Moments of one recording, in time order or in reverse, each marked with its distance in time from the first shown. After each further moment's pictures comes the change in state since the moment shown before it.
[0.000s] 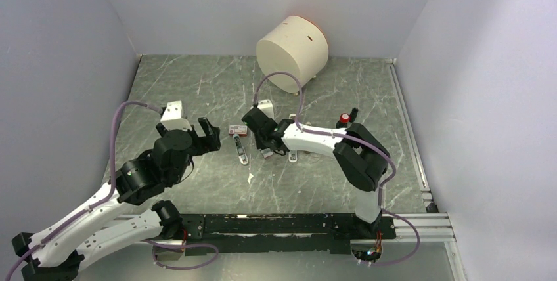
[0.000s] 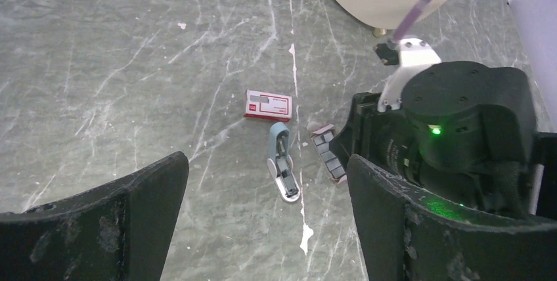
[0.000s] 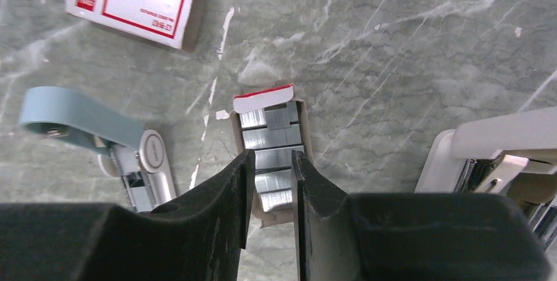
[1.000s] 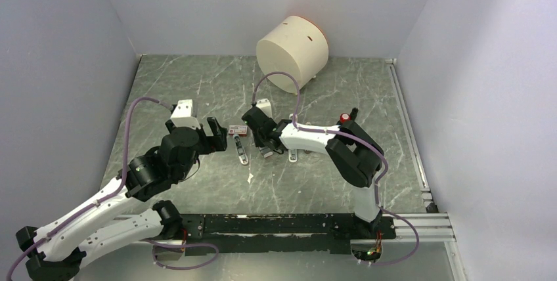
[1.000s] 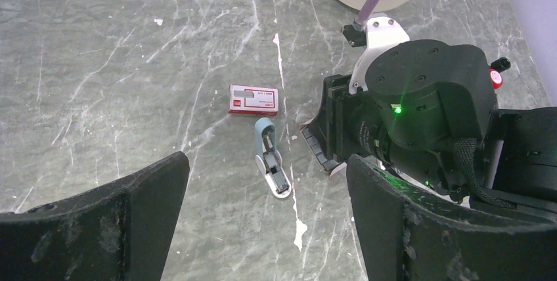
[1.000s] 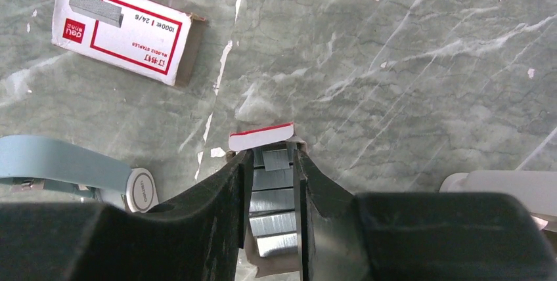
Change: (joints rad) left arm 0.000 0.052 -0.013 0.068 0.074 0.041; right arm -0.023 0.076 0.000 0.103 -0.006 -0.060
